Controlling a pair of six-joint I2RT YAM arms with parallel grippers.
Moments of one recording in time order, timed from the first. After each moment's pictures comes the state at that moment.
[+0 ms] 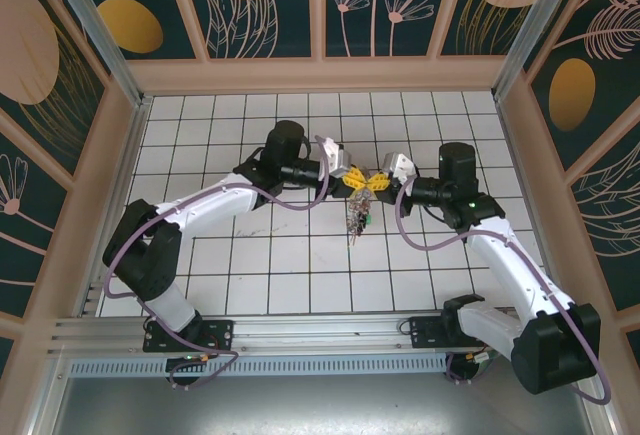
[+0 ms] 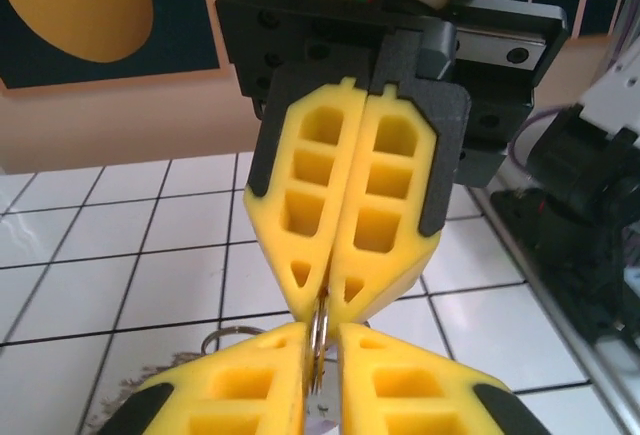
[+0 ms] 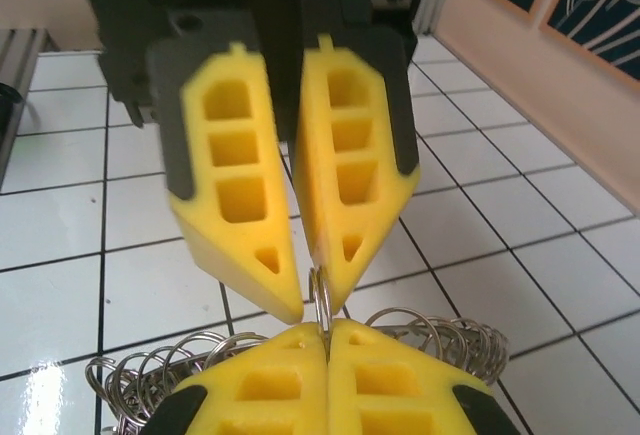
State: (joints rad) left arm -0.69 1.67 1.18 0.11 0.93 0.37; right arm 0.27 1.05 0.77 -0.25 -0.88 -0.58
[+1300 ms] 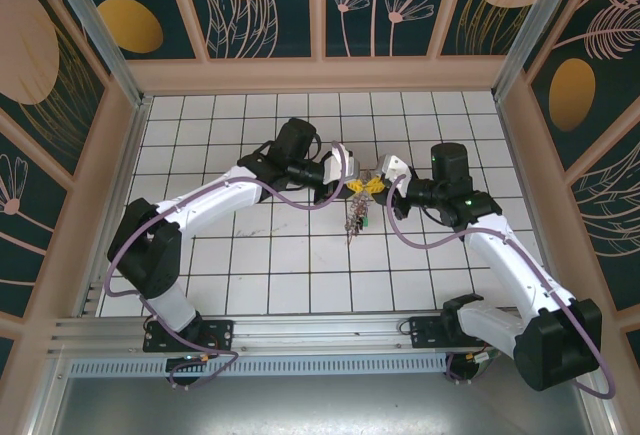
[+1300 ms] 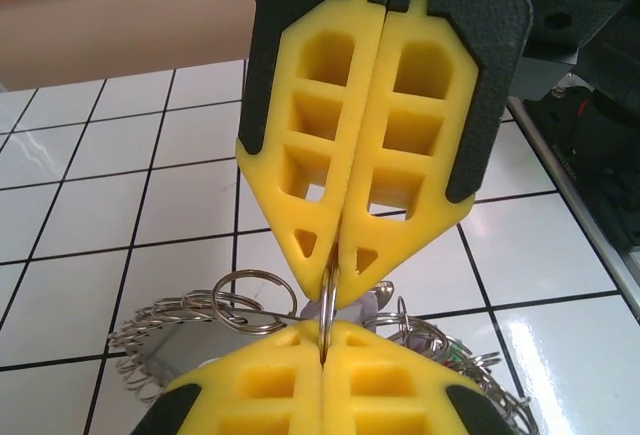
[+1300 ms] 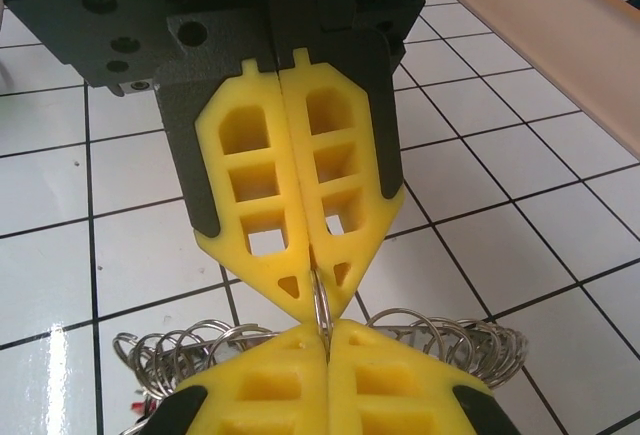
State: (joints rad) left arm -0.71 1.69 1.28 -0.19 0.80 0.56; right arm 0.32 1.06 0.80 -0.34 -0.77 -0.61
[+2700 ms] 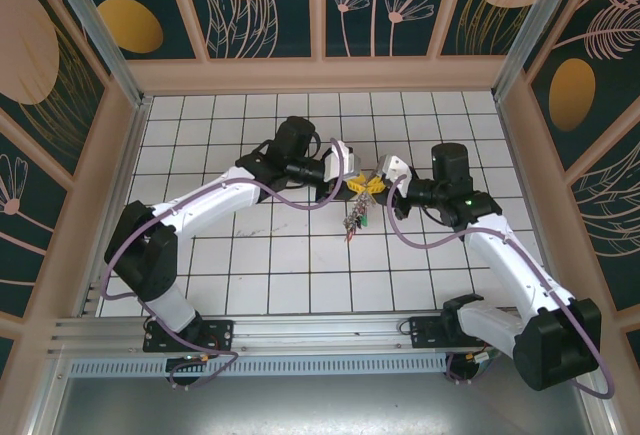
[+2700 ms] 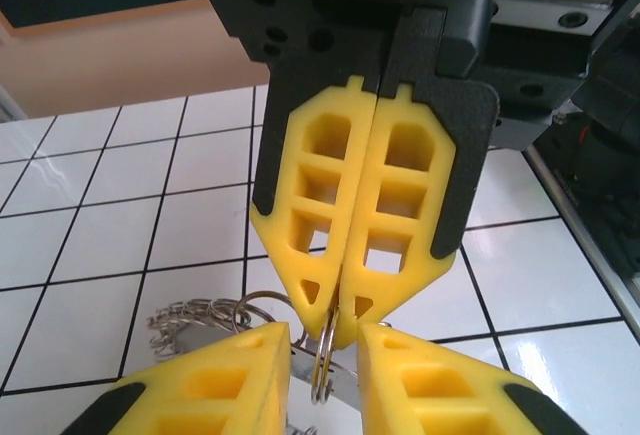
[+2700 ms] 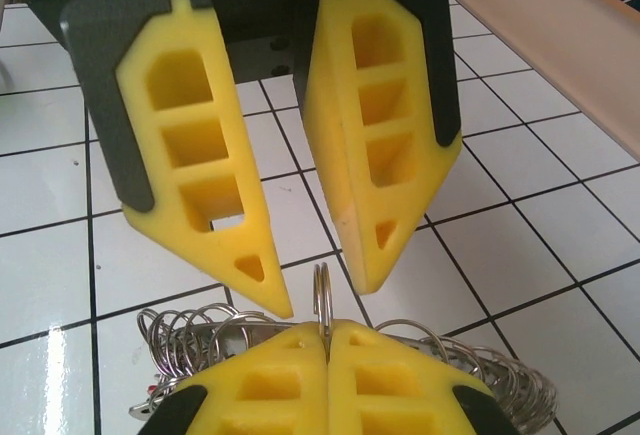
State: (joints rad) left arm -0.72 1.68 1.29 -0.17 0.79 0.54; right arm 0.32 1.07 0.80 -0.33 -0.78 -0.61
